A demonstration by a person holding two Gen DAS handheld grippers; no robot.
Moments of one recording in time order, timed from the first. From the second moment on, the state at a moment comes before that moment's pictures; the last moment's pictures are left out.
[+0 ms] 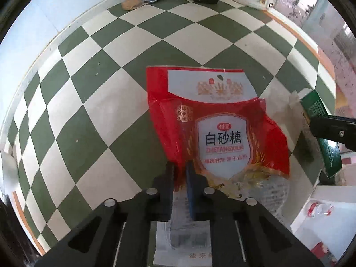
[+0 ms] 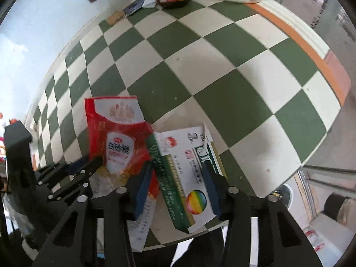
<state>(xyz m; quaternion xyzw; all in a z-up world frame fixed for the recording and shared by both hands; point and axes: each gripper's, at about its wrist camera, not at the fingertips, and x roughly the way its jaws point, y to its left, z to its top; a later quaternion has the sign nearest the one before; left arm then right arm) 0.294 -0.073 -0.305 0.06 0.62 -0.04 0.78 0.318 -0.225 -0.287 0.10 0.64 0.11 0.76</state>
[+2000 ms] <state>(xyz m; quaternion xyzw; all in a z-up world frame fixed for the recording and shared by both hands) 0.131 -0.601 -0.738 0.31 0.74 -0.31 0.52 -0.102 -0.713 -0.681 0.51 0.56 -0.26 0.60</state>
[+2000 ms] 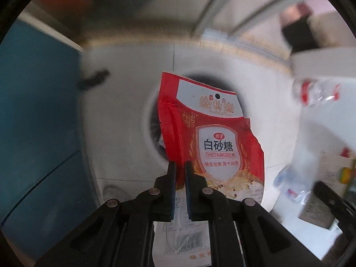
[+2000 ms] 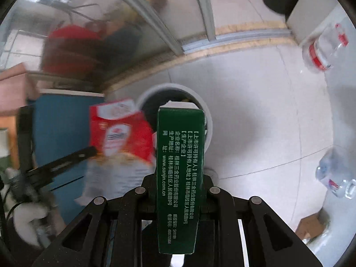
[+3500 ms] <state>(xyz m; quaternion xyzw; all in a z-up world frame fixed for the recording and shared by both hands) 0.083 -0.476 -0.384 0.27 0.56 -0.36 0.70 -0.131 -0.605 -0.411 0.34 0.52 -0.37 0.69</state>
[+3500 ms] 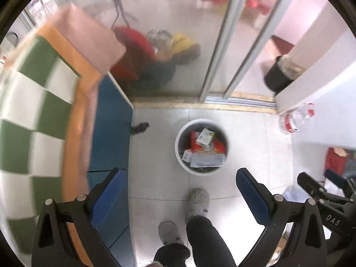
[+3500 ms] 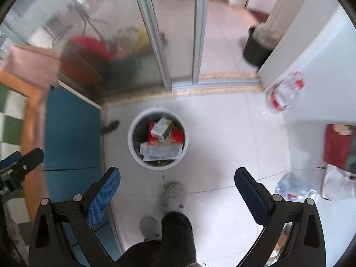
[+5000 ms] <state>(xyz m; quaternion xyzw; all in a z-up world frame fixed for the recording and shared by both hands) -0.044 -0.279 -0.042 0.14 0.50 -0.46 0.72 -0.298 -0.404 -0.018 0.35 0.38 -0.26 0.81</state>
